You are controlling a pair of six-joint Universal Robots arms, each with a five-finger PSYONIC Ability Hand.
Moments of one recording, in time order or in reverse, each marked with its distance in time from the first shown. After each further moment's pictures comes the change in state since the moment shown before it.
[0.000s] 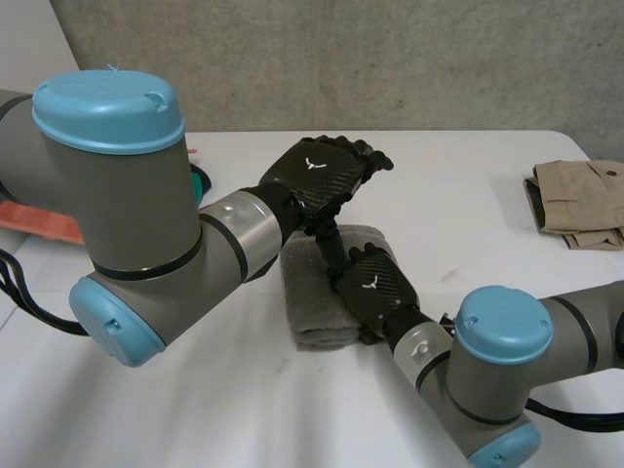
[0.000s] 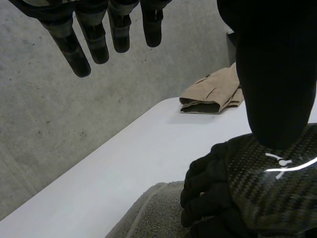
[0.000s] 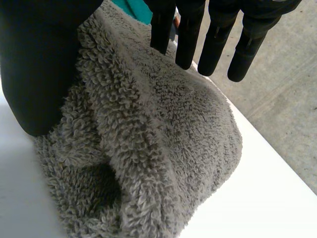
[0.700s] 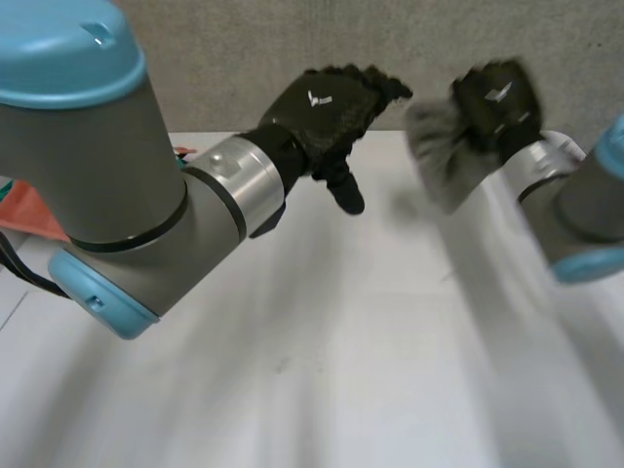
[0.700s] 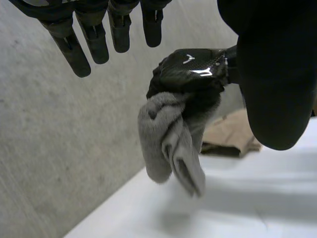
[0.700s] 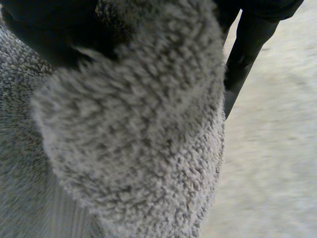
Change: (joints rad) left arm -0.011 0.047 0.086 0.046 0.005 -0.056; right arm -0.328 -0.053 -0.455 0.060 -0.063 0.055; left_hand 0.000 0.000 0.000 0.000 0.000; right_hand 0.546 0.703 0.702 0.736 0.683
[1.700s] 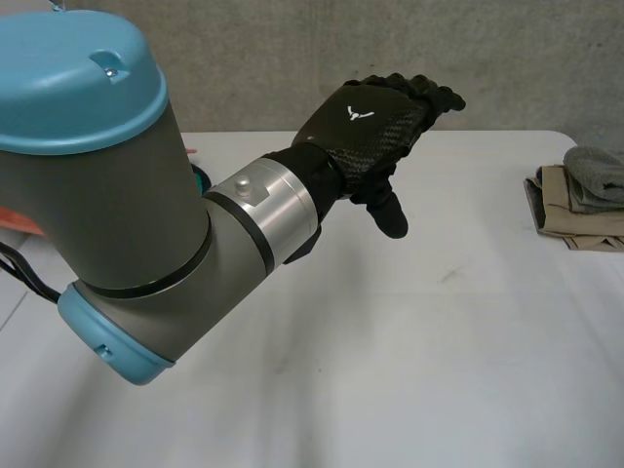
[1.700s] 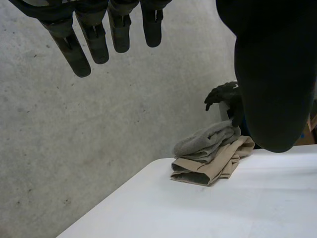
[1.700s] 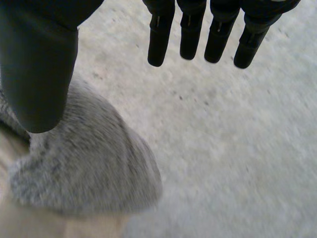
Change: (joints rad) left arm -0.086 0.036 -0.052 0.041 0.005 -0.072; right arm -0.771 0.246 -0.140 -0.044 -0.455 0.227; left_hand 0.000 0.000 0.000 0.000 0.000; right_hand -0.496 -0.817 -0.844 -0.886 -0.814
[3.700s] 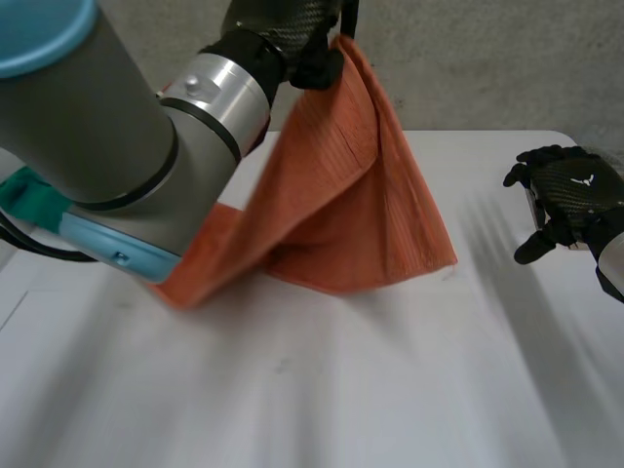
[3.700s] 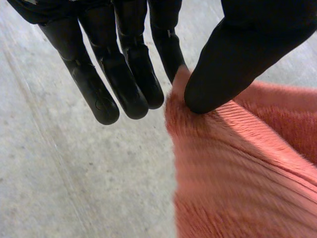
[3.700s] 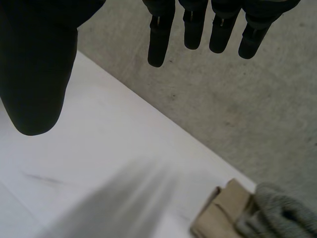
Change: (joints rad) left arm 0.102 -0.023 0.143 0.158 -0.145 0.072; right arm 0.519 -0.687 0.667 0.335 0.315 -0.110; left_hand 0.774 0.992 0.979 0.995 0.956; right_hand 0.000 -0.103 -0.096 -0.091 -0.067
